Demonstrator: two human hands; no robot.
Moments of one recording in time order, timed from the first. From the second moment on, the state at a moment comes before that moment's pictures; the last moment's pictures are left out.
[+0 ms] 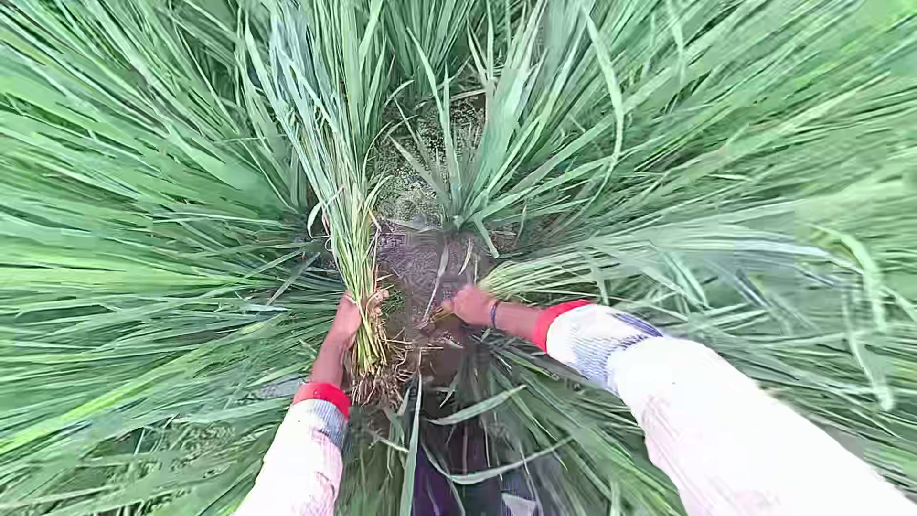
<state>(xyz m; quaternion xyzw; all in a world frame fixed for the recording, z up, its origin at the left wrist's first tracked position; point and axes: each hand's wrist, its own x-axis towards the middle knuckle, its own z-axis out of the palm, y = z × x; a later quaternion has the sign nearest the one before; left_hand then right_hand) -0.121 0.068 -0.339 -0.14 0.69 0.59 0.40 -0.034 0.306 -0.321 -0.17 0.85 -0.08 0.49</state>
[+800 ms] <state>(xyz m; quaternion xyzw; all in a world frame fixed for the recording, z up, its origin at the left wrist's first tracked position) -0.100 0.106 -0.106 -0.09 0.57 0.76 0.31 0.029 0.265 -0.044 0.05 0.72 -0.69 0.01</state>
